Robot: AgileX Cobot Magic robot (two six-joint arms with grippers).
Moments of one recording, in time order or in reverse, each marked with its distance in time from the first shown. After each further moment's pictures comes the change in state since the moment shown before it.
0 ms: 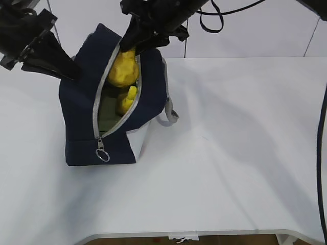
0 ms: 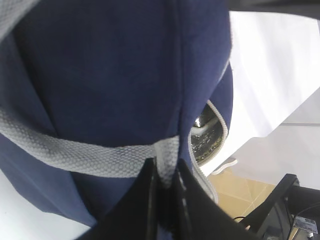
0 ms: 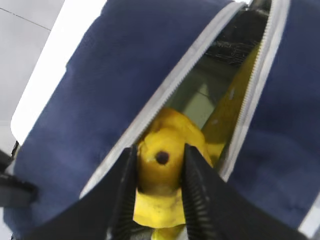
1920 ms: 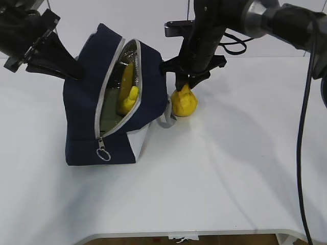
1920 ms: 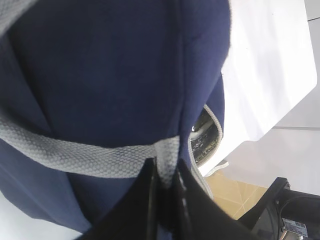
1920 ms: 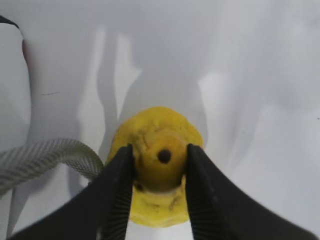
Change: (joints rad) left arm 0.000 0.013 0.003 -0.033 -0.007 0.000; right arm -0.015 0.086 0.137 -0.650 -0.123 0.255
